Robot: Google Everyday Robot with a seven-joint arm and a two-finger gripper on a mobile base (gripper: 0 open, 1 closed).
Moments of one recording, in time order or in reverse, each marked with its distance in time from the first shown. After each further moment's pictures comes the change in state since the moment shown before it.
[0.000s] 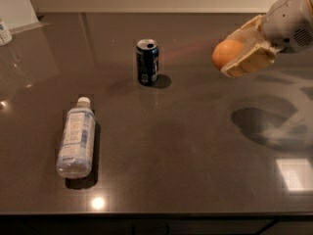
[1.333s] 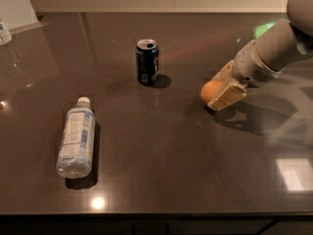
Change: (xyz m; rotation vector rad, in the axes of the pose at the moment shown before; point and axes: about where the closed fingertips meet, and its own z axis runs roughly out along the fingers) arm 0.070 0.008 0.097 -0.104 0.168 0.089
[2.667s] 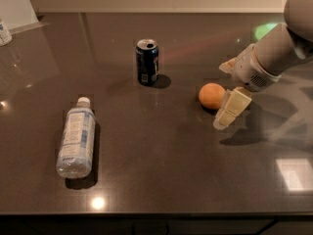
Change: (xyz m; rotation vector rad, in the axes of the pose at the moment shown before) arm 0.007 0.007 0.001 0.024 0.040 -0.022
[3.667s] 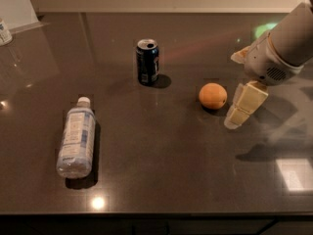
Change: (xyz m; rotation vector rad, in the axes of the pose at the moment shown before) arm -0.006 0.019 -0.051 0.069 0.068 -0.016
